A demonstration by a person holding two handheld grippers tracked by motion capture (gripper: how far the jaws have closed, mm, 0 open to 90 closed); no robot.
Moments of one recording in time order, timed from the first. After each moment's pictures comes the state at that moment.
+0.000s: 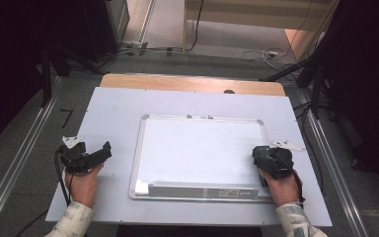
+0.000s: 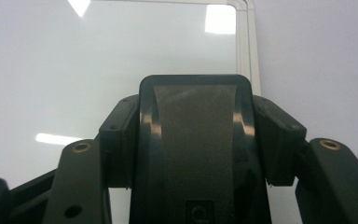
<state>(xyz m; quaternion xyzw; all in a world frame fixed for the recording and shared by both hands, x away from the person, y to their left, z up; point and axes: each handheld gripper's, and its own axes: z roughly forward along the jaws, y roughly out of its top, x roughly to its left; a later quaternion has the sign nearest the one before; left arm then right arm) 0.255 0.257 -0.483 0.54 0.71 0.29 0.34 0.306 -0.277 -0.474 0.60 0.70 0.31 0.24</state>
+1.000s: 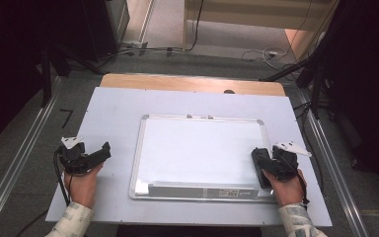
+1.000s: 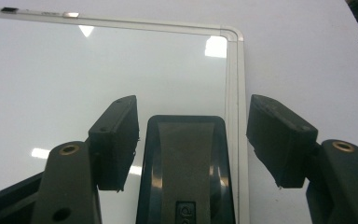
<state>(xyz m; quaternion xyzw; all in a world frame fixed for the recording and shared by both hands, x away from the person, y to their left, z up) 0.253 0.259 -0.483 0.54 0.71 0.30 0.34 0.298 -0.285 -0.465 0.57 0.70 0.34 0.27</state>
